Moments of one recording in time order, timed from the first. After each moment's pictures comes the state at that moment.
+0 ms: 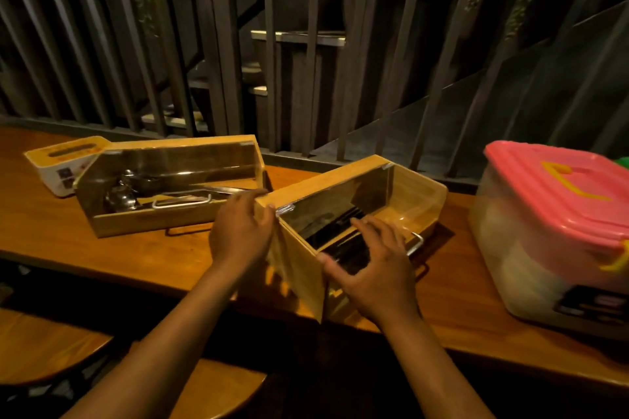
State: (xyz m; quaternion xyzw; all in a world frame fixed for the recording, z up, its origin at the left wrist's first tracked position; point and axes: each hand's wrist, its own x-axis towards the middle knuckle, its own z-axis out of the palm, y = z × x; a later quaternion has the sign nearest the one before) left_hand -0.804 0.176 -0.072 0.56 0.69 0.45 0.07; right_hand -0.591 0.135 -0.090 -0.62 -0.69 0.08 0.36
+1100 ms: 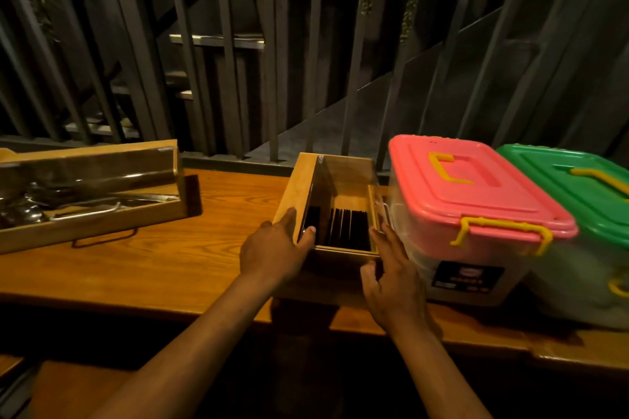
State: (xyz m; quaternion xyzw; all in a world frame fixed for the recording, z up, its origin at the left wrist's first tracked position) left_hand -0.593 0.170 -0.088 0.67 0.69 0.27 0.02; right_hand -0.403 0.112 -0.113 -0.66 -0.64 0.06 0.40
